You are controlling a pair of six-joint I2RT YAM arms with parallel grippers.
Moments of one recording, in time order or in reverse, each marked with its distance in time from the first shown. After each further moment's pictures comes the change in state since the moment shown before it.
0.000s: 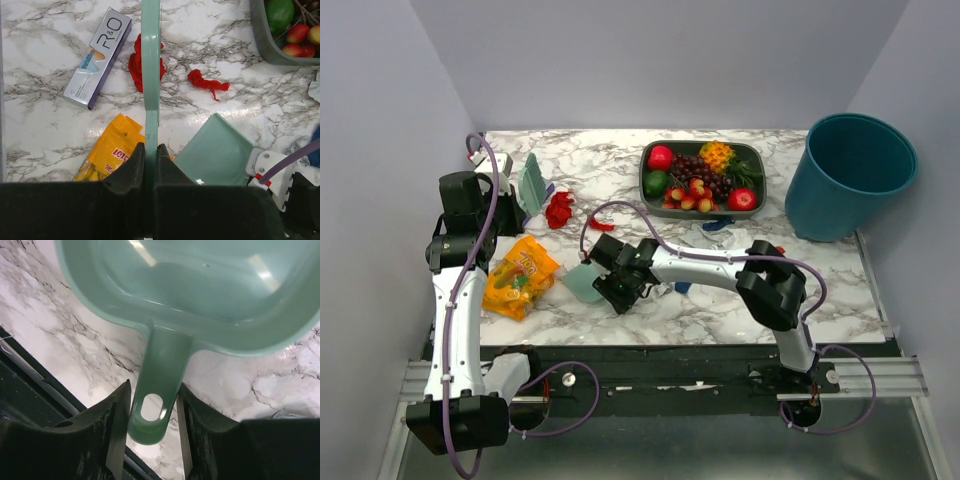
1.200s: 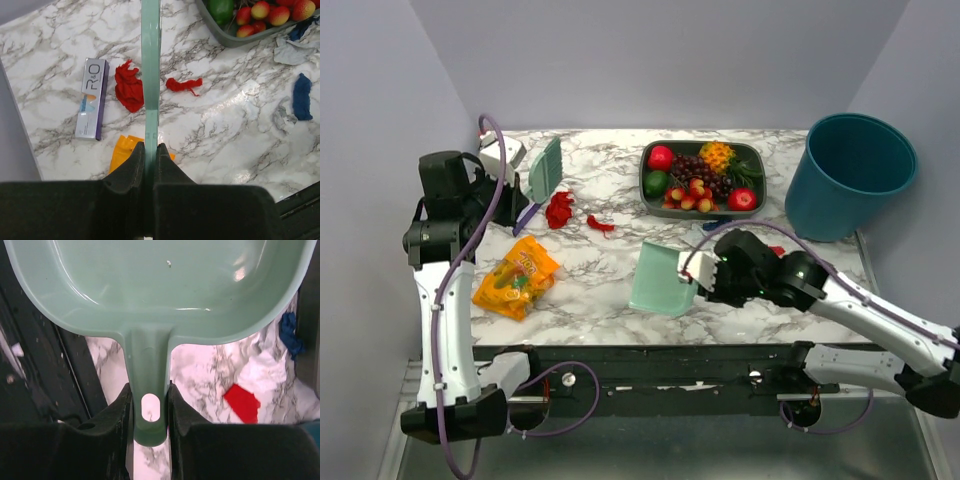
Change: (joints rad) left arm -0.006 0.042 0.273 -0.224 0.196 0.292; right arm -0.144 -0.966 -0.467 -0.268 0.053 -0.649
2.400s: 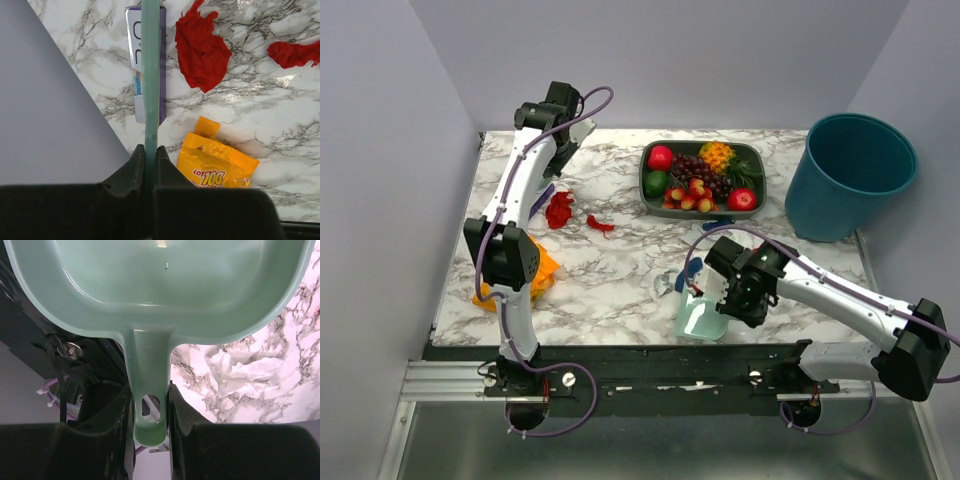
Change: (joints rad) left arm -0.350 0.975 0.831 -0.415 -0.741 0.085; right arm -0.111 0.151 -0.083 -0.339 0.047 0.023
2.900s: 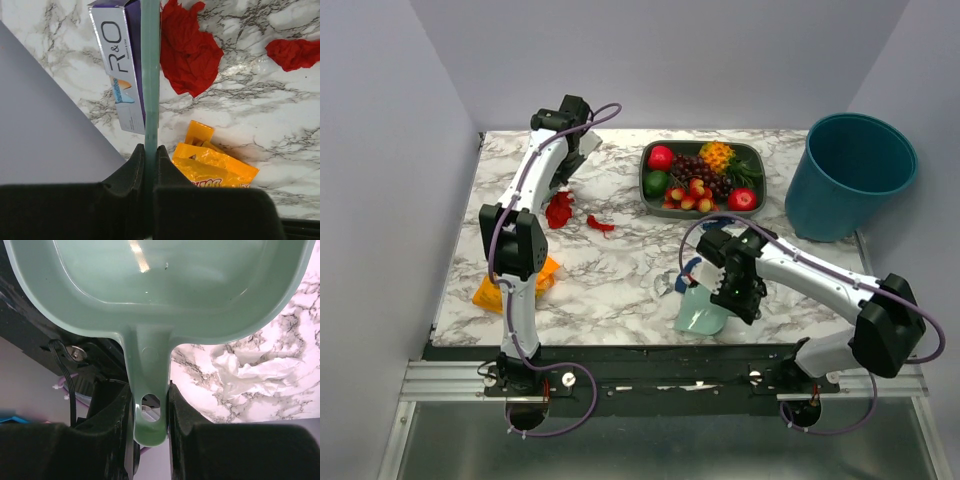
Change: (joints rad) left arm -0.009 0.128 -0.013 -0.004 -0.037 0.007; right arm -0.082 0.166 0.048 -0.018 -0.022 0.029
